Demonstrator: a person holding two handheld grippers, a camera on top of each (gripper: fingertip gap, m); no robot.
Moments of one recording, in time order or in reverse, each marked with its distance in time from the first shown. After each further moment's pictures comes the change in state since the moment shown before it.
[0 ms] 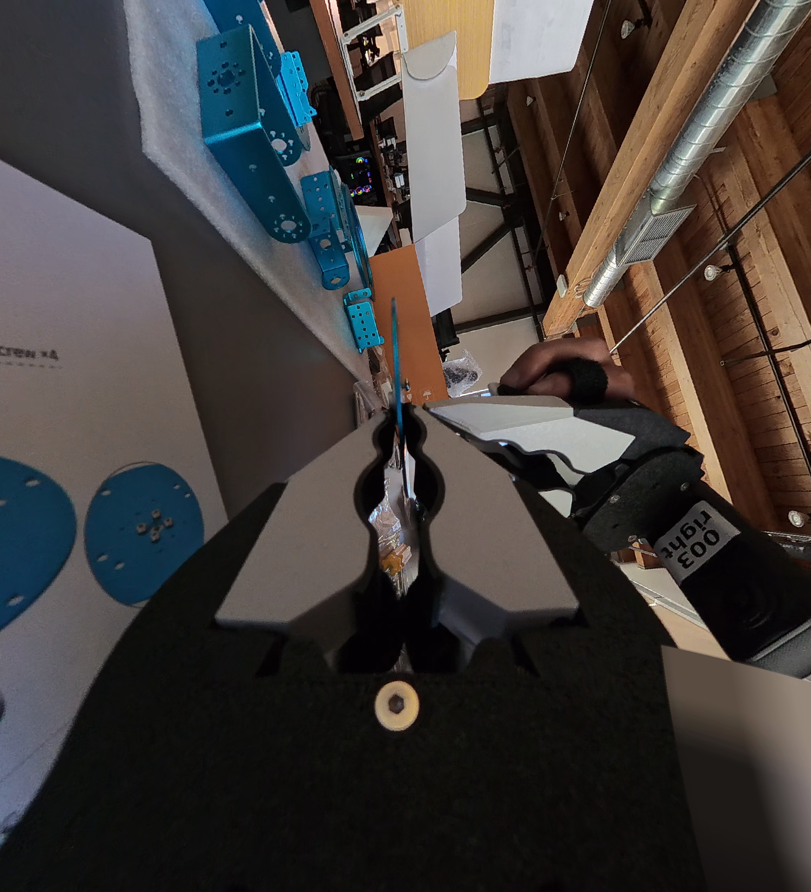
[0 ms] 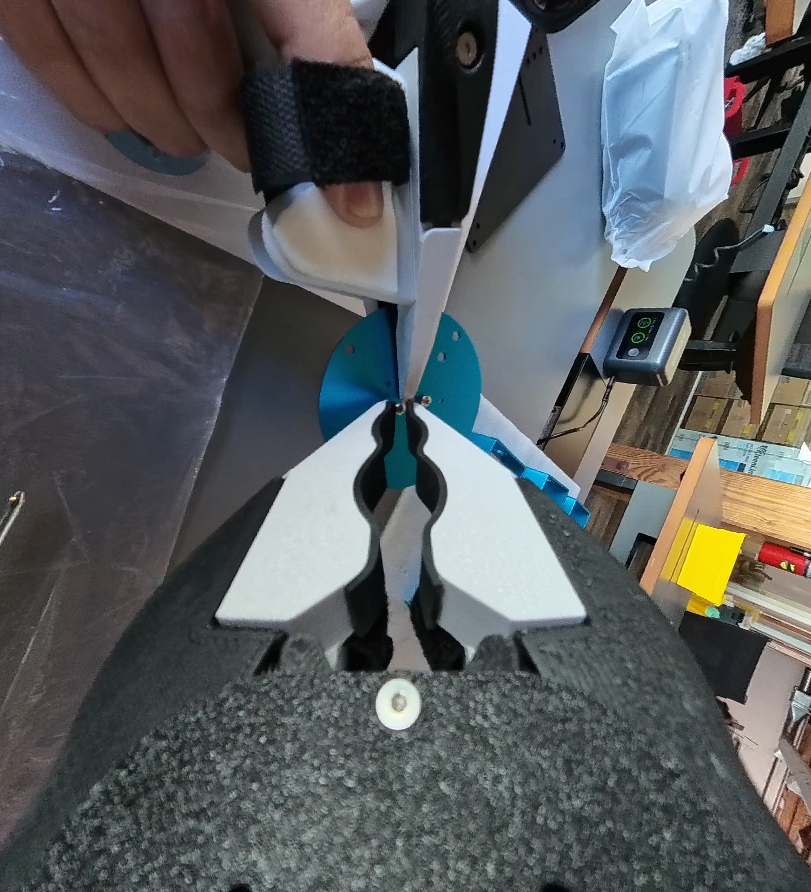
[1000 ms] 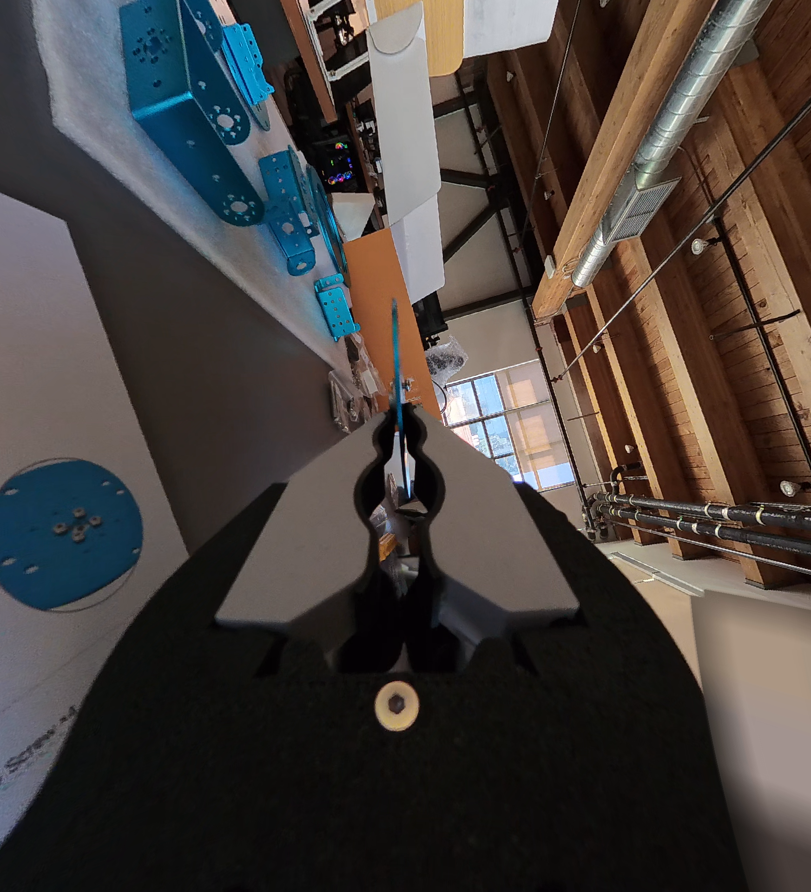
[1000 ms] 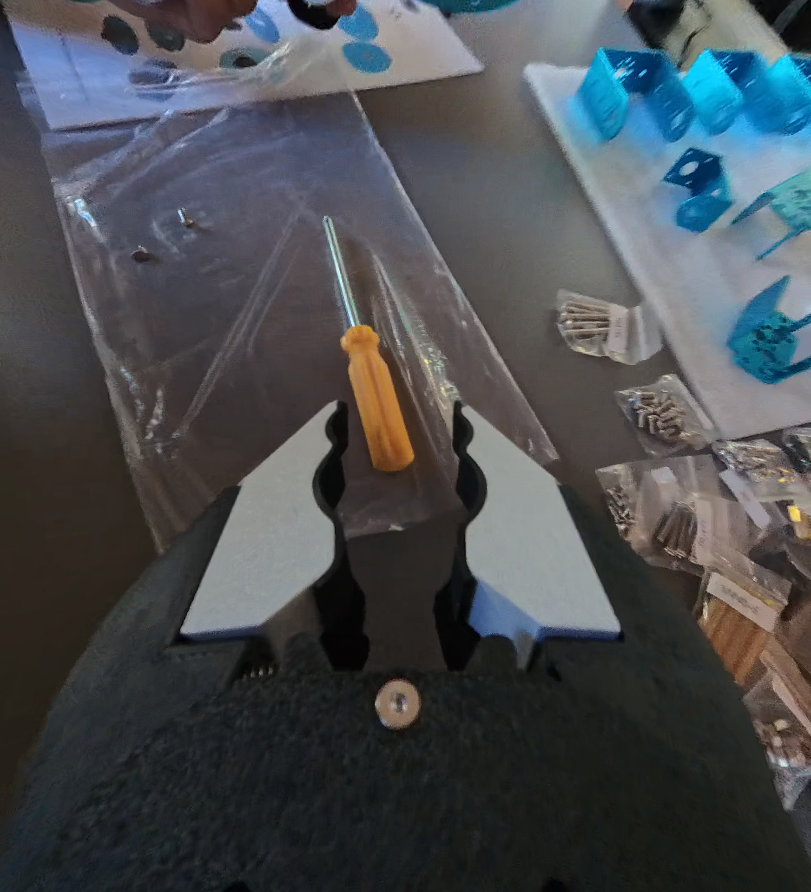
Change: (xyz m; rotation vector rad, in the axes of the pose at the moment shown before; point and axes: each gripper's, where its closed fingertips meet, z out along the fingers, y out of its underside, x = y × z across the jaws) left arm 0.017 0.009 0.001 -0.027 0.036 0.035; right arm -0.169 0.103 -0.114 0.262 0.021 0.945
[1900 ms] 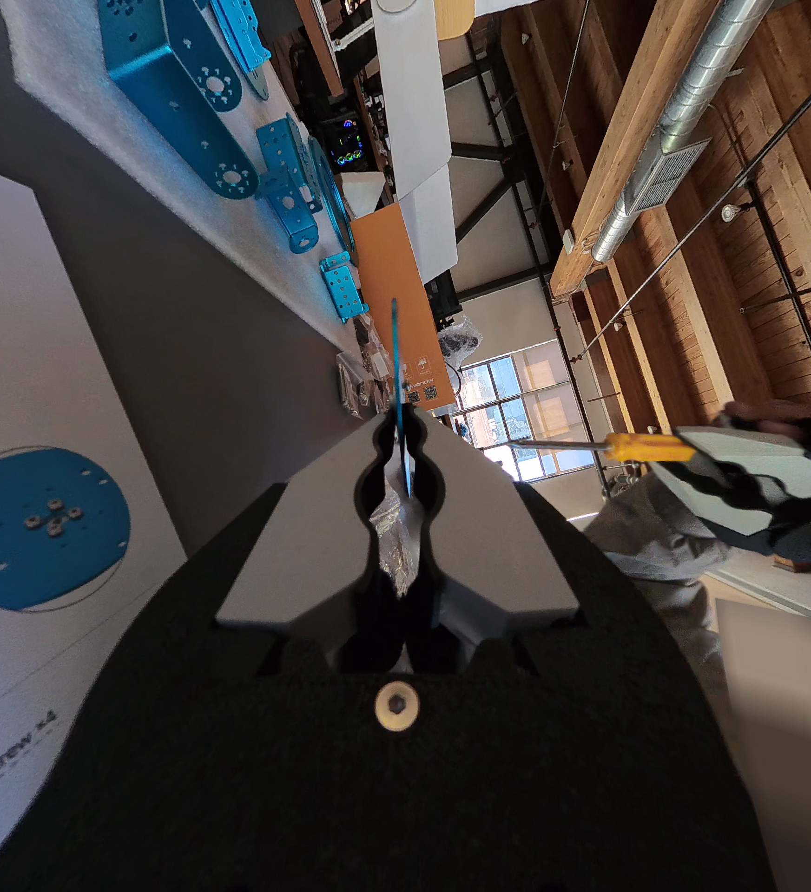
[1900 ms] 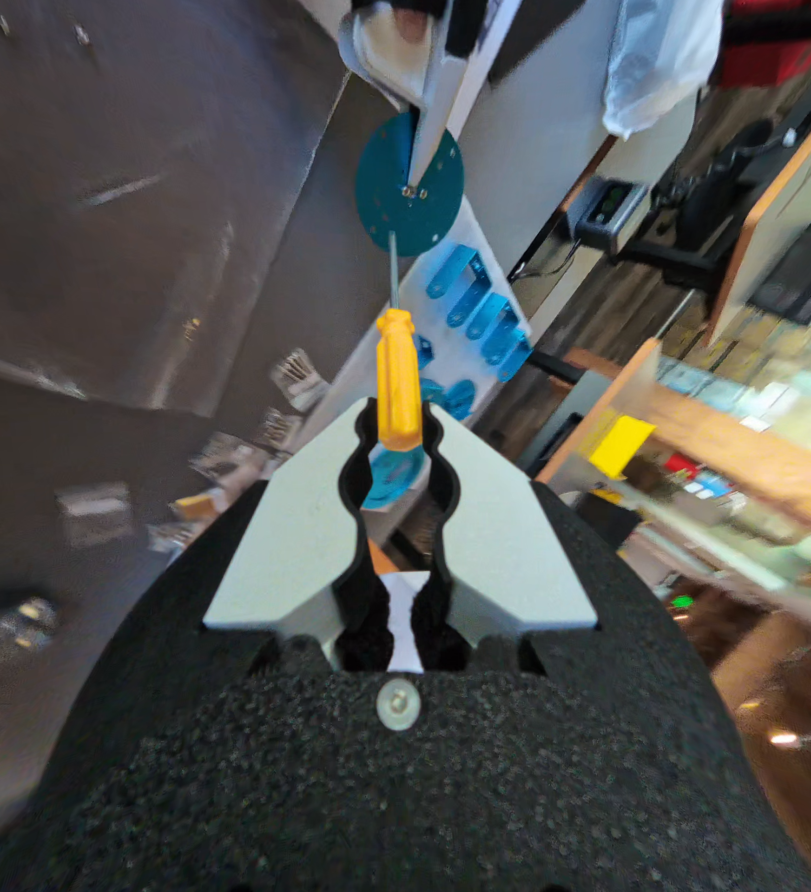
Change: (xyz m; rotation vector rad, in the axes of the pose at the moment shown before) left arm -0.003 0.012 0.005 -0.039 -0.026 0.038; right arm 0.030 -0.194 -0.042 -0.556 0.076 -1.133
